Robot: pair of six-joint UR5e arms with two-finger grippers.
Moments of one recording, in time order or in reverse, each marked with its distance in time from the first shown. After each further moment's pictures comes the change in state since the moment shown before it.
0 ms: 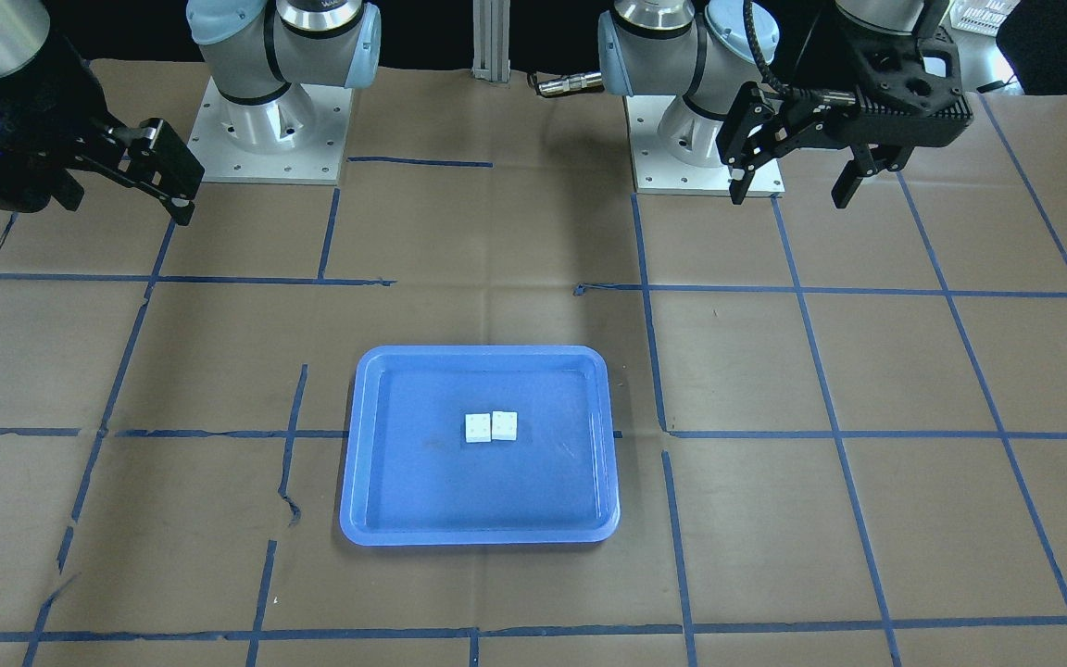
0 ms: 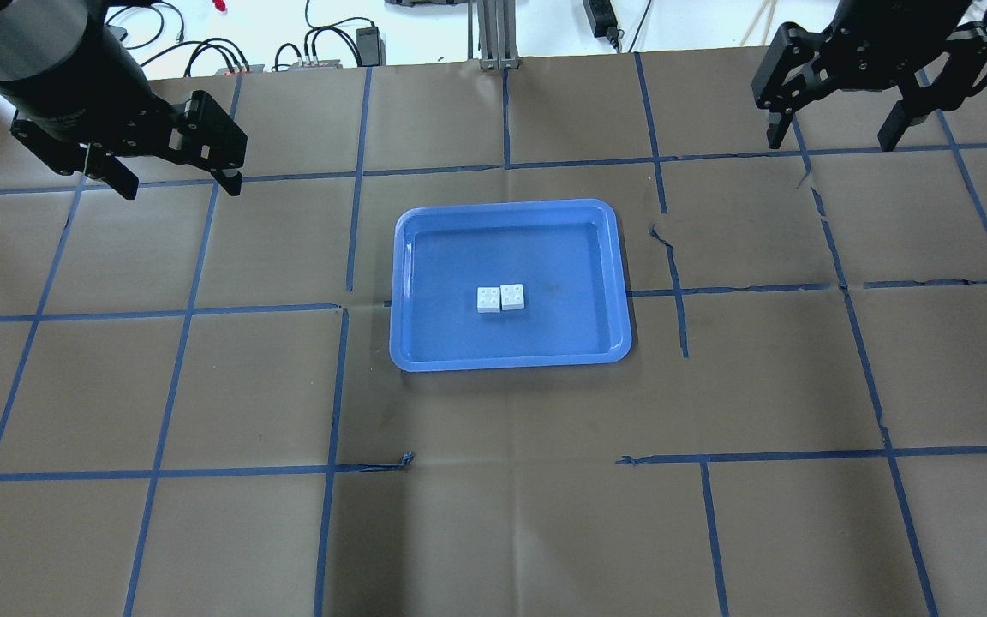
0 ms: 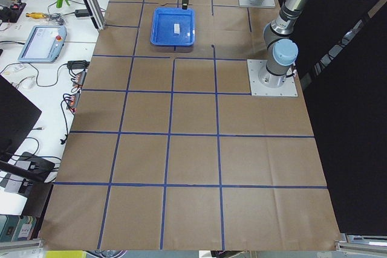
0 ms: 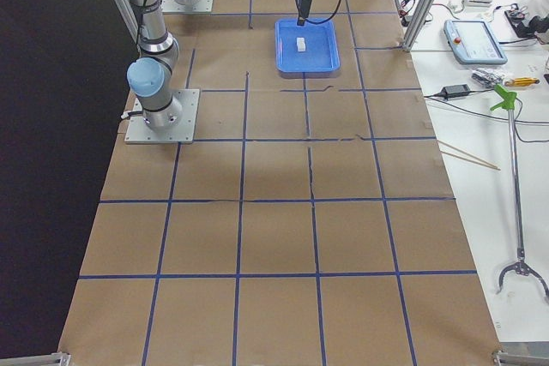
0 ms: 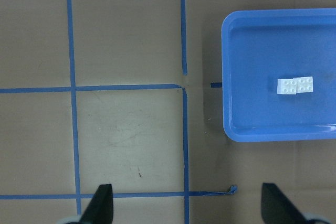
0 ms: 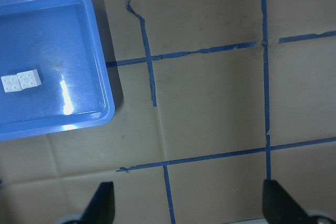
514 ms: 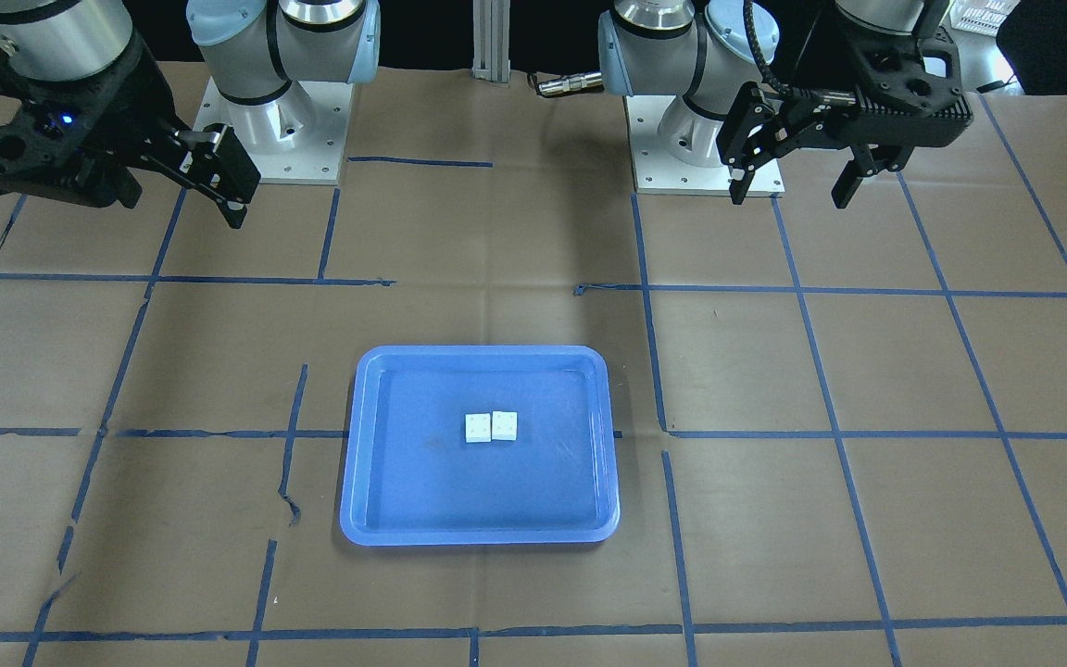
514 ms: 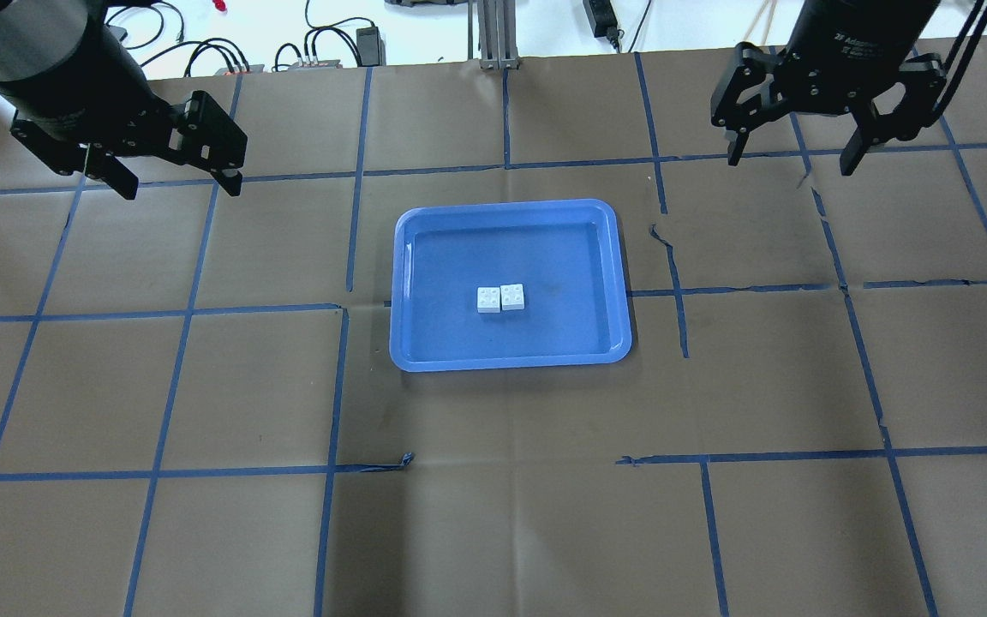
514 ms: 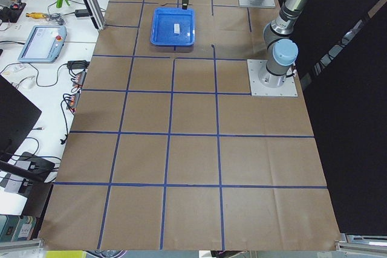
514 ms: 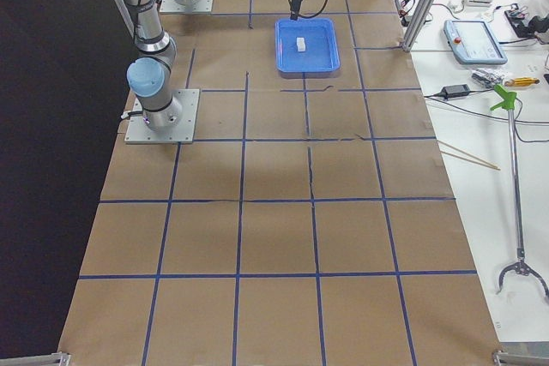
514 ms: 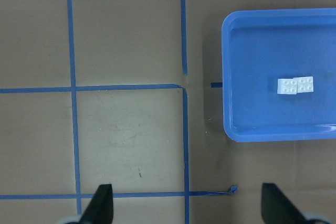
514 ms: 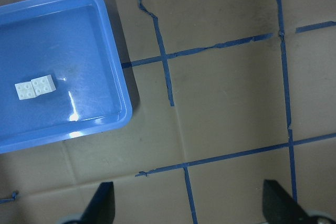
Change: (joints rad) left arm 0.000 0.000 0.000 0.000 0.000 0.000; right arm 0.071 -0.022 0.078 -0.088 0.005 0.095
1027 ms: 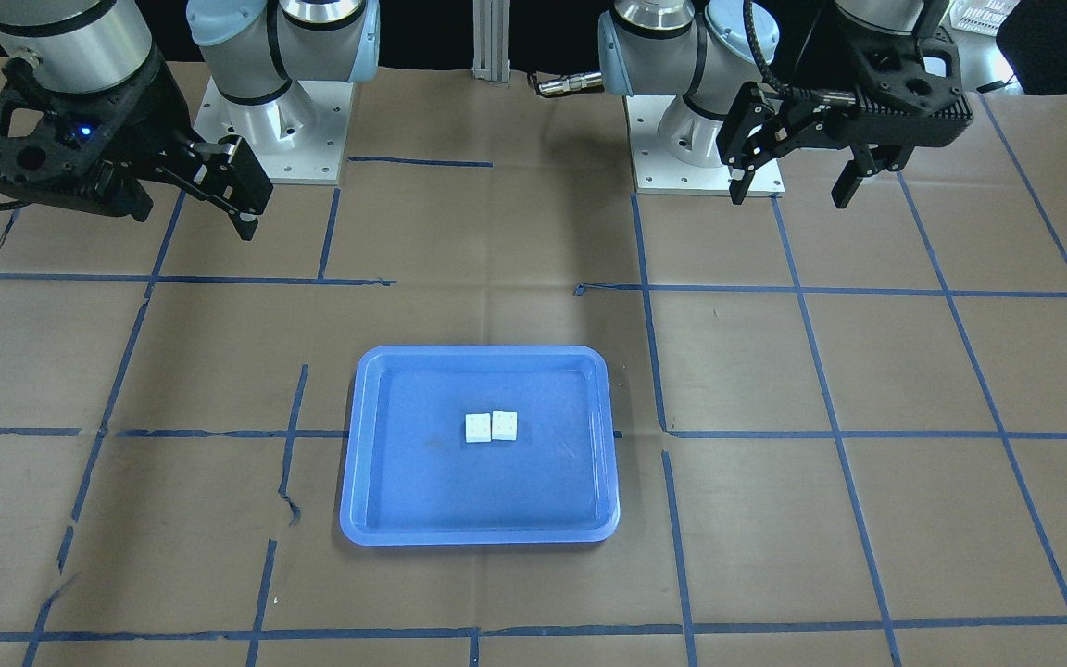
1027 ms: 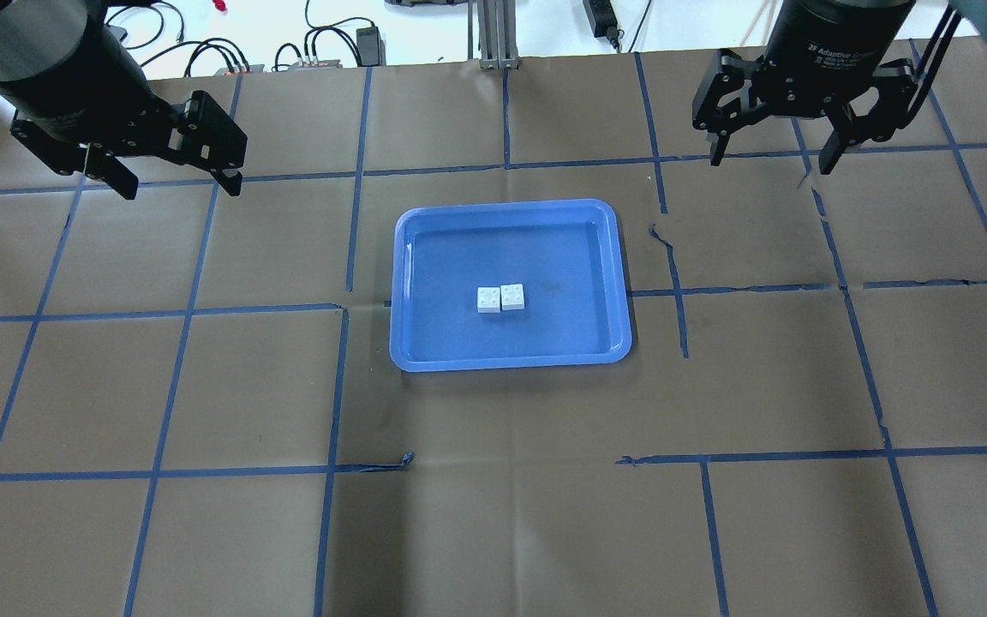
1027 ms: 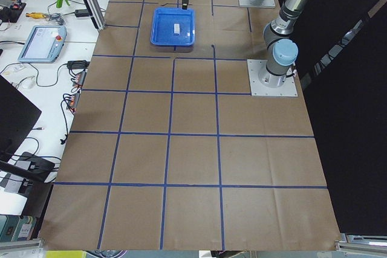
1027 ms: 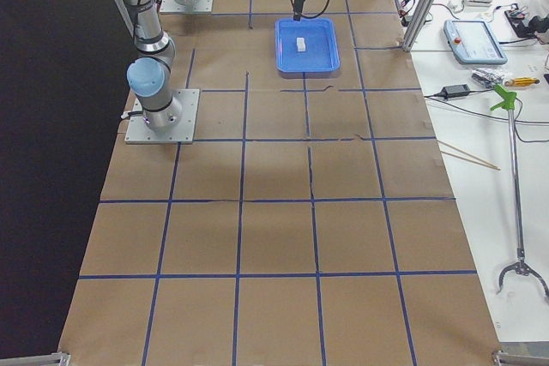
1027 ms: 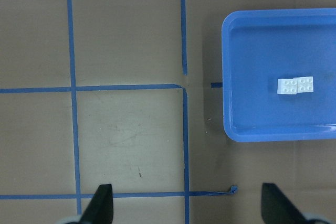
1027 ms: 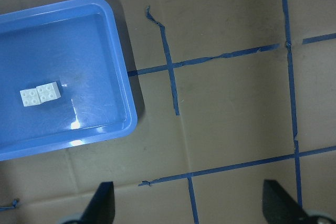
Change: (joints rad) left arm 0.000 0.000 0.000 0.000 0.000 0.000; right arm 0.008 0.001 0.016 -0.036 0.000 -0.003
